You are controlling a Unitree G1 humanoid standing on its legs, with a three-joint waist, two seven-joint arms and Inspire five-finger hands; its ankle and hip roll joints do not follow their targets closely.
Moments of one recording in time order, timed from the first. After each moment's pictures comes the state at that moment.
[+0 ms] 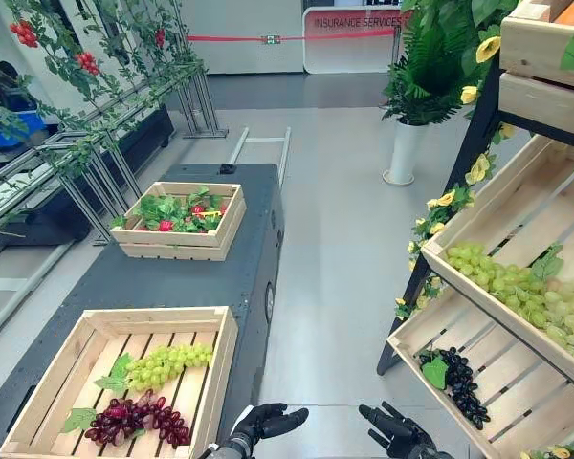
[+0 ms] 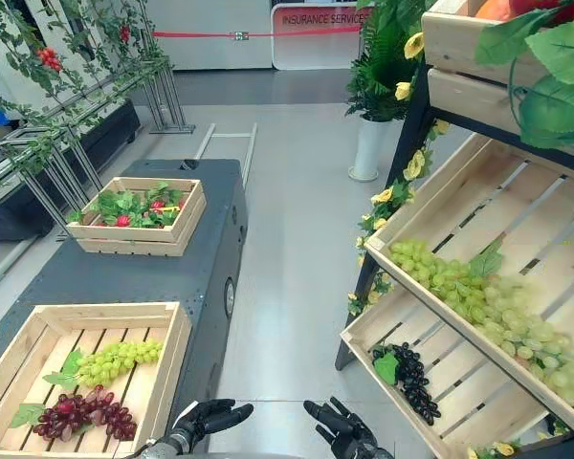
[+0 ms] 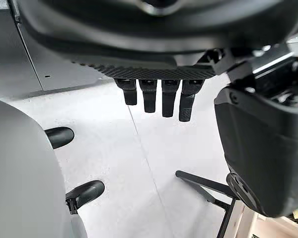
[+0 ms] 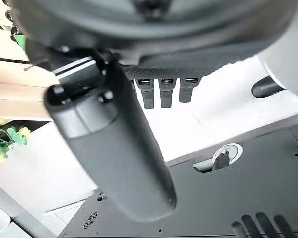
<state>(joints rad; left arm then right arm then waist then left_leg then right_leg) -0.01 0.16 -0.46 1.20 -0.17 -0.24 0.01 -0.01 -0.15 0.21 1.25 0.95 -0.07 0.30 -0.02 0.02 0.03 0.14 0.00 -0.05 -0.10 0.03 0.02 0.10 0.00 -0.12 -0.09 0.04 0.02</state>
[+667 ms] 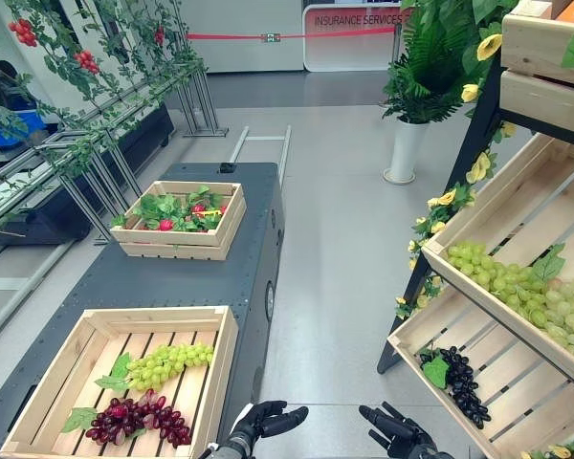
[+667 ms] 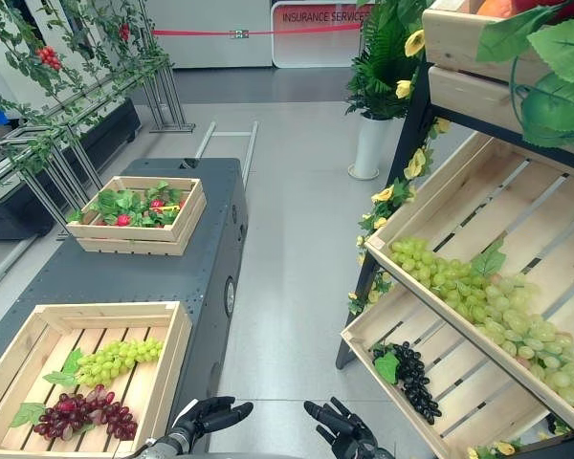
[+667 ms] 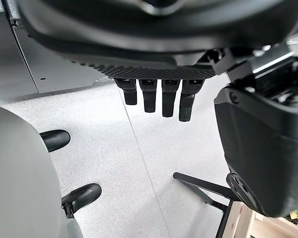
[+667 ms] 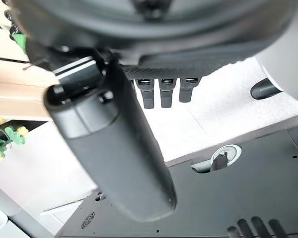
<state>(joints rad) -0.01 0.16 -0.46 1.20 -0.17 -0.26 0.02 -0.01 -0.15 0.22 1.25 0.87 -0.09 0.30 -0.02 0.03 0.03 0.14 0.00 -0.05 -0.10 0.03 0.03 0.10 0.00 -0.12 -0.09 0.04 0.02</state>
